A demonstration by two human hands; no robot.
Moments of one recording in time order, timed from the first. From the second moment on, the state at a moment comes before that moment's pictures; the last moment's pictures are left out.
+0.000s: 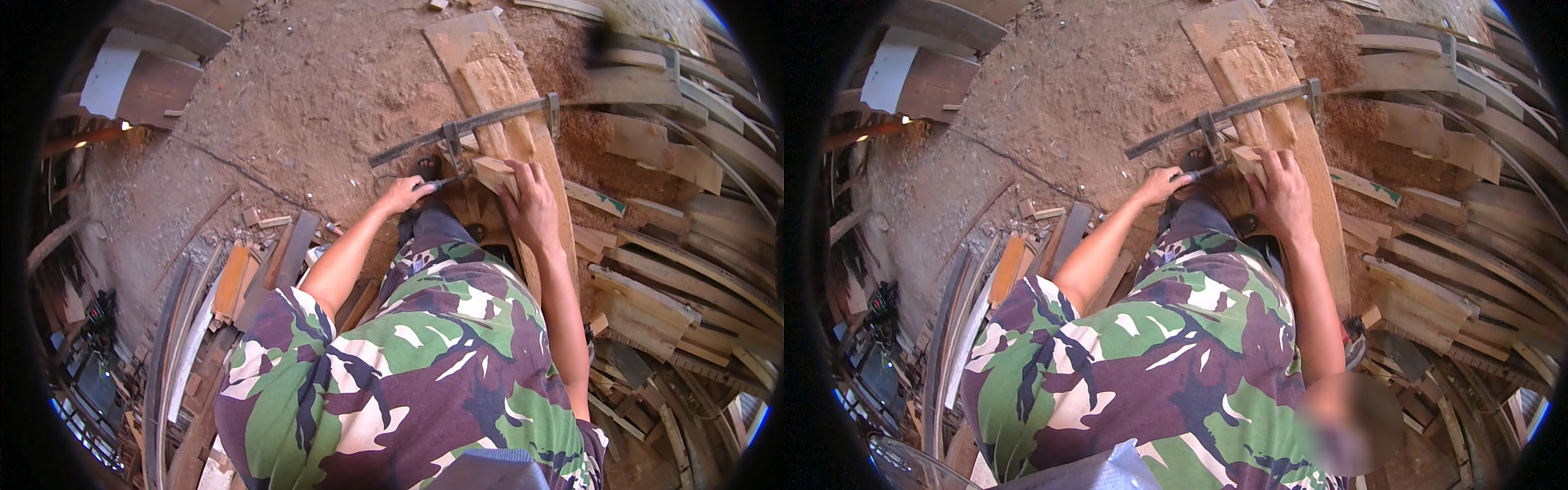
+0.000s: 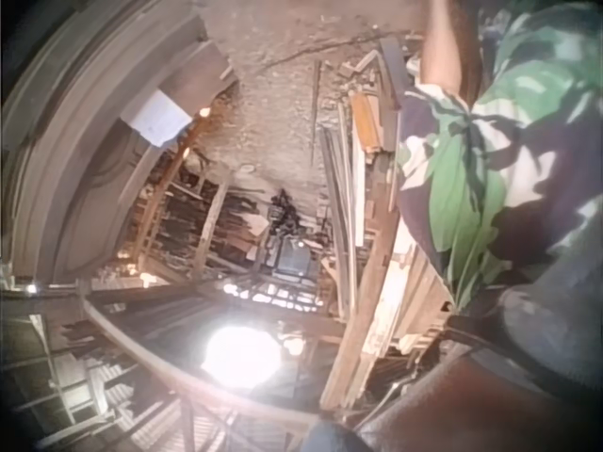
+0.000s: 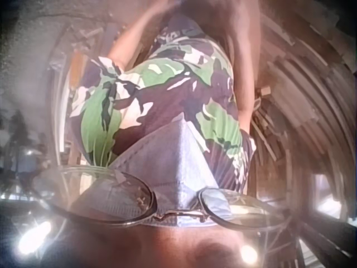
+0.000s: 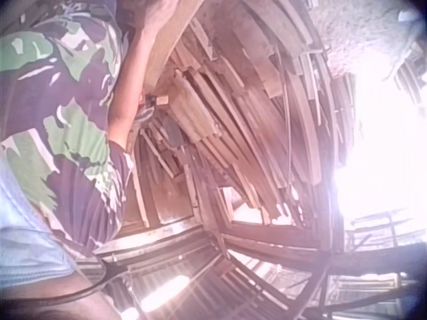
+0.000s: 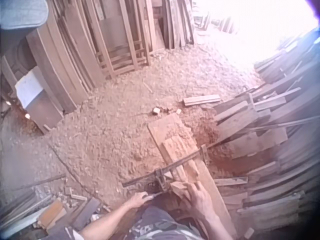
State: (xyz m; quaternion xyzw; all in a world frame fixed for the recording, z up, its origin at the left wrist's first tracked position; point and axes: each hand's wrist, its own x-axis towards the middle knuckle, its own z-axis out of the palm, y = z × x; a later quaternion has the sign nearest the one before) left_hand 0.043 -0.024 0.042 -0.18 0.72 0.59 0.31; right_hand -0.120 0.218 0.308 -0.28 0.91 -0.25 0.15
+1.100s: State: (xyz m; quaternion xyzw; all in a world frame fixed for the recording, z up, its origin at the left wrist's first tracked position) left_hand 0.045 -0.012 0.052 -0.20 0.74 0.56 0.32; right_hand -0.035 0.440 0.450 0.03 0.93 -0.37 0.08
